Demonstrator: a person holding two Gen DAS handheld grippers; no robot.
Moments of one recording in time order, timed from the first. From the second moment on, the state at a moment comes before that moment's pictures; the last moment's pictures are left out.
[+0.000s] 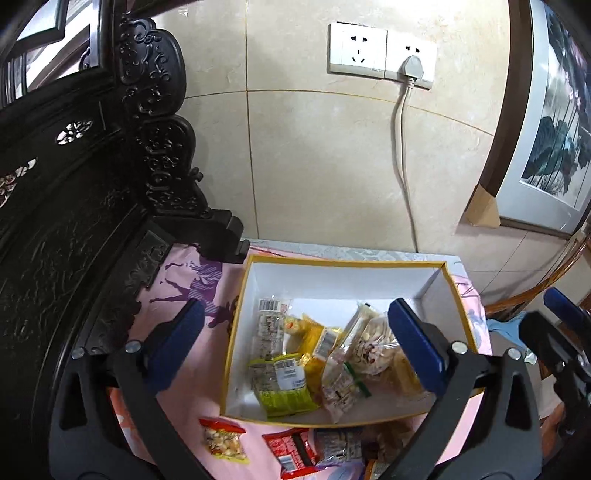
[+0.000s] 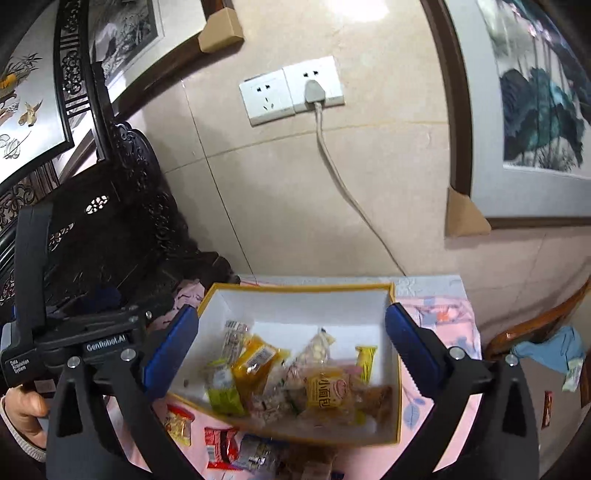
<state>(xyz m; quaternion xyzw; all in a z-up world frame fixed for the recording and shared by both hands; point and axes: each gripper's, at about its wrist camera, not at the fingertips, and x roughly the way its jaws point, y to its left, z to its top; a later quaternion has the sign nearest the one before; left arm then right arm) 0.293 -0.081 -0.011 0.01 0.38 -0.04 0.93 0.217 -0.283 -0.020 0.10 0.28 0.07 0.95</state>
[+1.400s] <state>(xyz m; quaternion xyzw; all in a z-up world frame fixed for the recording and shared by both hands) 0.110 0.010 -0.155 -0.02 0.51 -0.04 0.86 0.107 -0.237 -0.220 0.06 0.52 0.07 0.85</state>
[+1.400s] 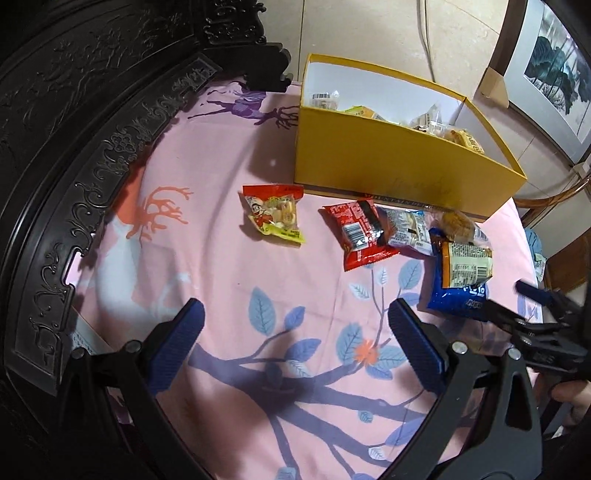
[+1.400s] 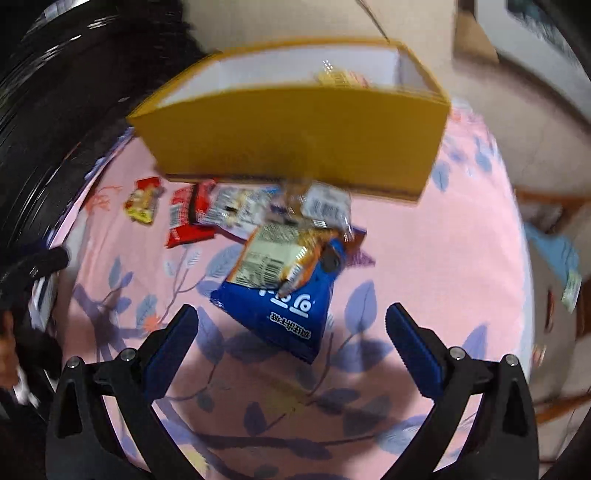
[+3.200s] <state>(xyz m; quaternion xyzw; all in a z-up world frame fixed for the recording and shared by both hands) 0.208 0.051 -0.208 -0.07 0.55 0.04 0.83 0.072 -0.196 -0.213 -0.19 0.48 0.09 0.85</state>
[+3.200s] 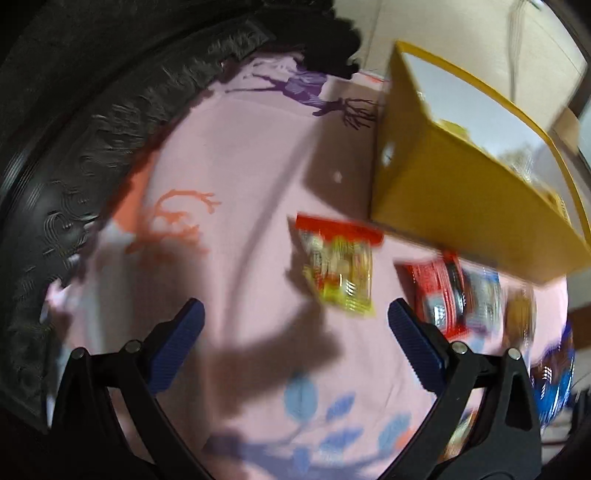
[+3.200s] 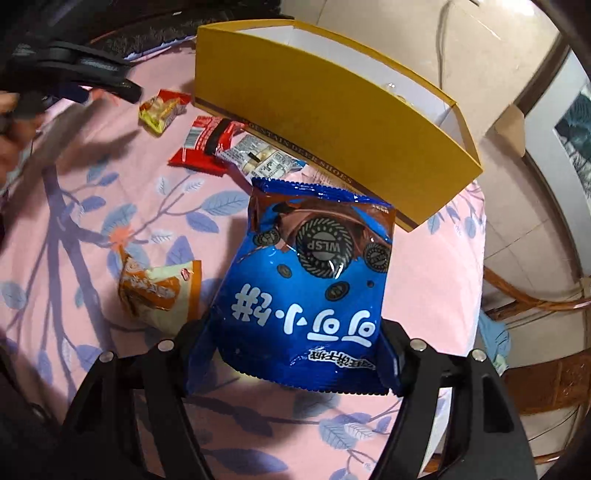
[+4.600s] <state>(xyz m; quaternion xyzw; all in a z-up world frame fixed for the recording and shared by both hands) 0.193 -0.011 -0.084 -0.11 0.43 -0.14 0.89 0.098 -0.217 -0.111 -0.11 0.37 0.08 0.92</state>
